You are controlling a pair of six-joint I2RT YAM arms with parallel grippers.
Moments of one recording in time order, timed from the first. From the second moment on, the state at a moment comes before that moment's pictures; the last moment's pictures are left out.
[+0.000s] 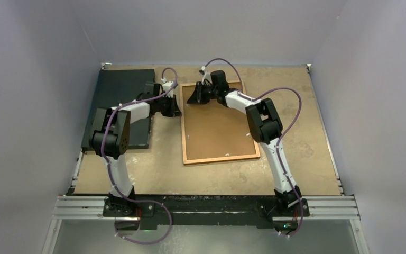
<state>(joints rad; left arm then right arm) -0.20 1.96 1.18 -0.03 0.54 -0.12 0.46 2.48 1.89 0.03 -0.66 0.52</state>
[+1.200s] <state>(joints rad) -0.19 1.96 1.16 0.00 0.56 -0.12 0.46 2.51 1.91 0.03 -0.68 0.51</state>
